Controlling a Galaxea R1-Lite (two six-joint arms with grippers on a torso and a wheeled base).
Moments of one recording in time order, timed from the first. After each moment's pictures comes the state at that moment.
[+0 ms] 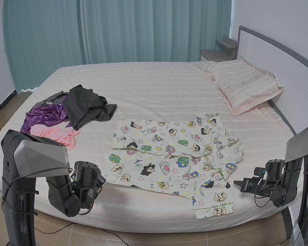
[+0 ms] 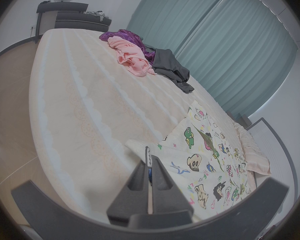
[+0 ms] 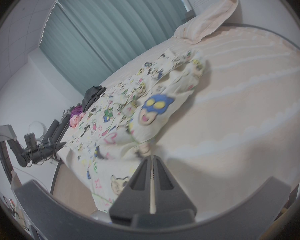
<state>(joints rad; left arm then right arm) -0.34 2.37 -0.53 -1.18 0.42 -1.03 -0.02 2.44 -0.34 -1.47 0.42 0.29</state>
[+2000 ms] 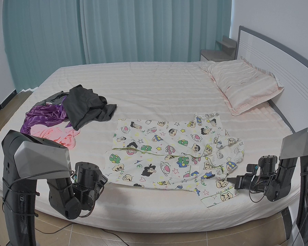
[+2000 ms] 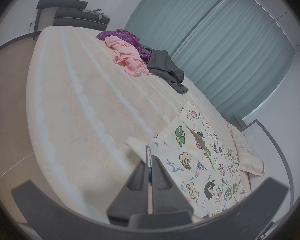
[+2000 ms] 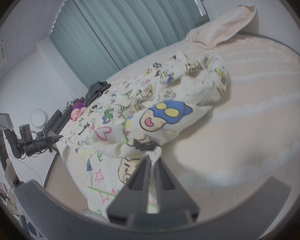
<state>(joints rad) -0.37 2.37 -0.51 -1.24 0.42 -1.04 0.01 2.47 -0.51 -1.33 0.45 0.19</state>
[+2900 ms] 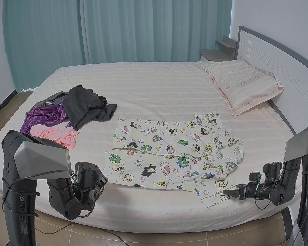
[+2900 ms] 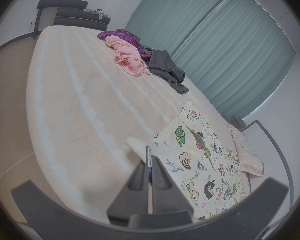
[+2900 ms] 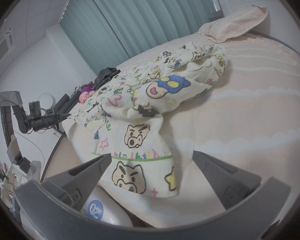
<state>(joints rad) -0.37 2.37 -0.51 -1.24 0.42 -1.05 -0.05 2.48 -0.40 -1.32 0.58 -0.01</state>
